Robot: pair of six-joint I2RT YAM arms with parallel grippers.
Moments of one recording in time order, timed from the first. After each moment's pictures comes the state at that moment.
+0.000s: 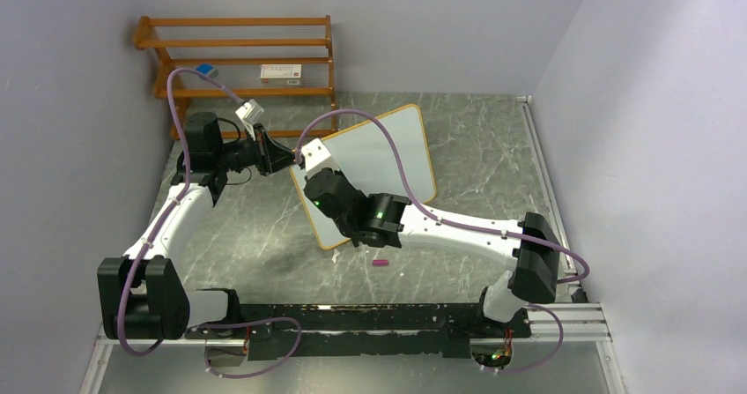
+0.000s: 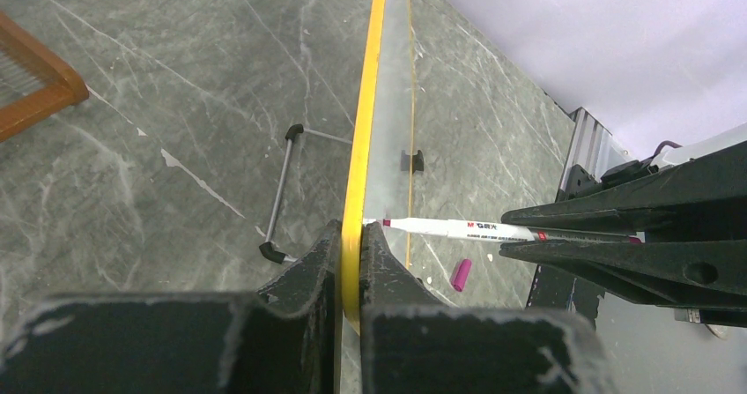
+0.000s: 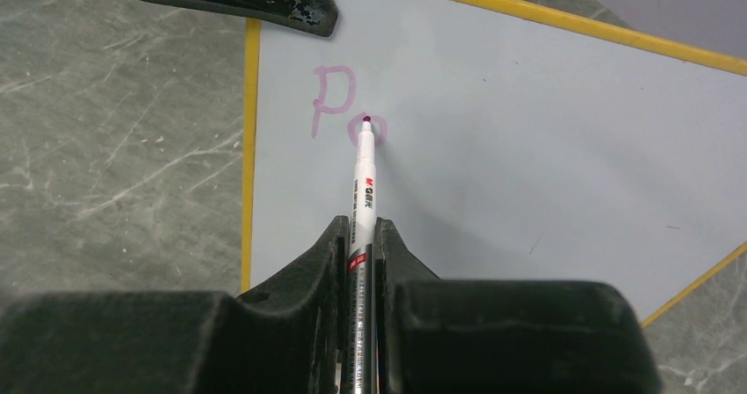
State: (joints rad) left arm -0.03 1.26 0.87 0.03 1.05 -0.16; right arm 1.23 1.60 1.37 -0.30 0.68 0.10
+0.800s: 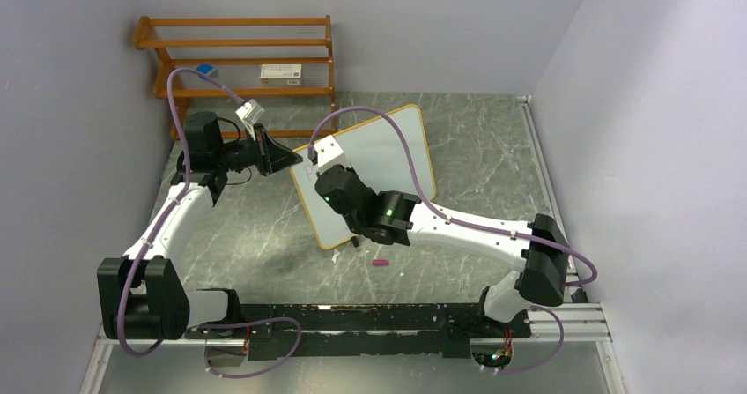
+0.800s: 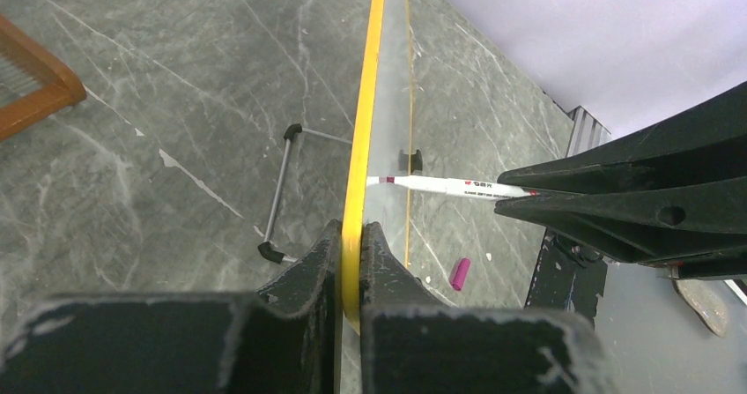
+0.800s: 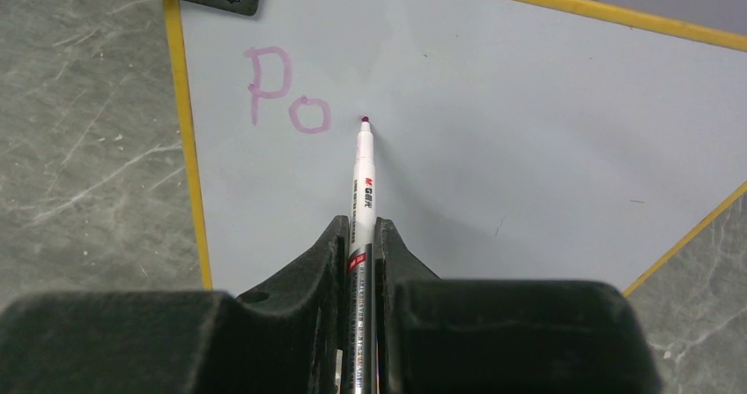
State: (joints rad) left arm -0.03 1.26 0.88 0.02 1.05 -0.15; right arm 1.19 1.55 1.32 -0.31 0.69 0.11
